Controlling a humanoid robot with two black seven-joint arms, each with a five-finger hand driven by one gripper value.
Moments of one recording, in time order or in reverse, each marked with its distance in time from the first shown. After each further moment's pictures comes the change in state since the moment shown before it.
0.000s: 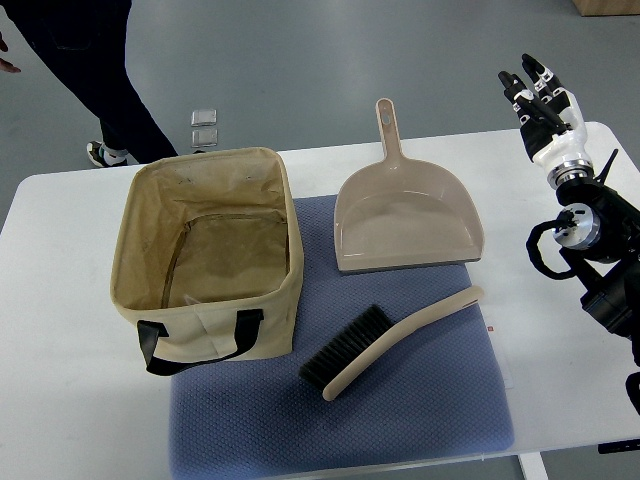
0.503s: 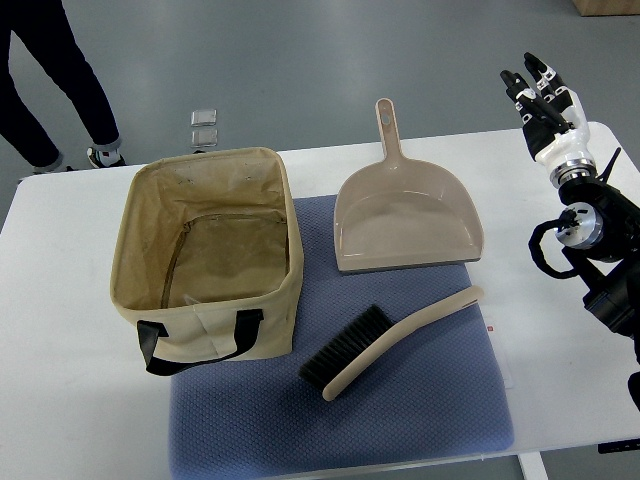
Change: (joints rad) left arm -0.002 0.000 0.001 0.003 -0.002 0.009 0.000; right arm 0.001 -0.005 -0.002 0.000 -0.002 0.003 -0.001
